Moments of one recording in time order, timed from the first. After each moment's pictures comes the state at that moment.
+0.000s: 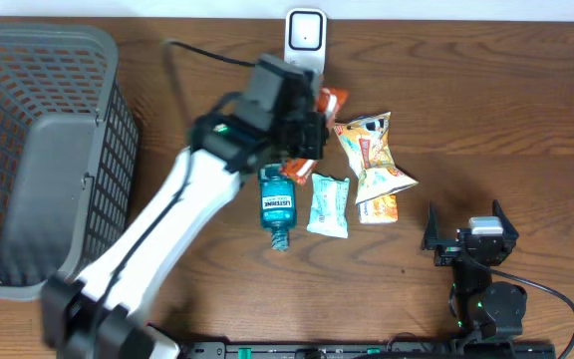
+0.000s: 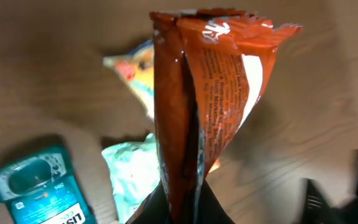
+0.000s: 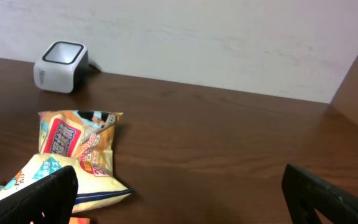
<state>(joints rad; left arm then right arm) -0.56 1.63 1.47 -0.71 0.31 -0.45 0.04 0.01 0.01 -0.07 0.06 -0.12</state>
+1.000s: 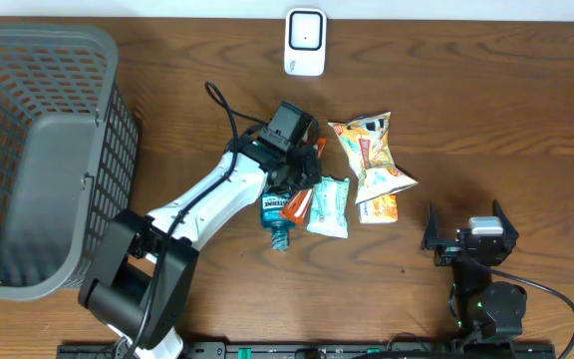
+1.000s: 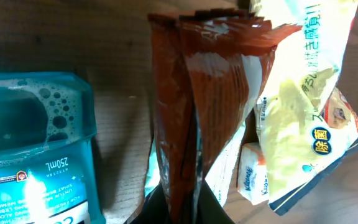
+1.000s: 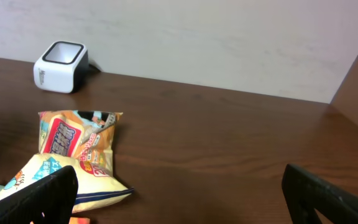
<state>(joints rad) -0.56 1.81 1.21 -0.52 0.28 -0.71 0.04 0.01 0.01 -0.07 0.06 -0.12</state>
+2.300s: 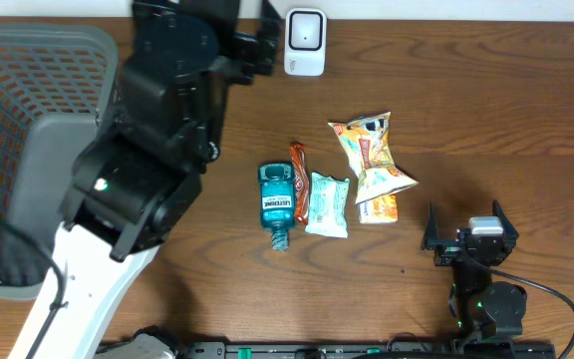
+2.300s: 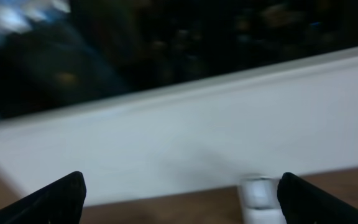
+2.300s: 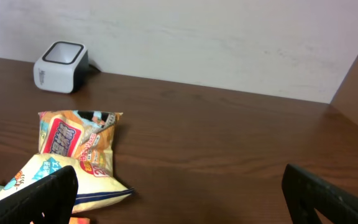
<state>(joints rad) -0.56 1.38 1.83 -0.57 -0.52 0.11 0.04 0.01 0.01 -0.07 0.06 -0.12</state>
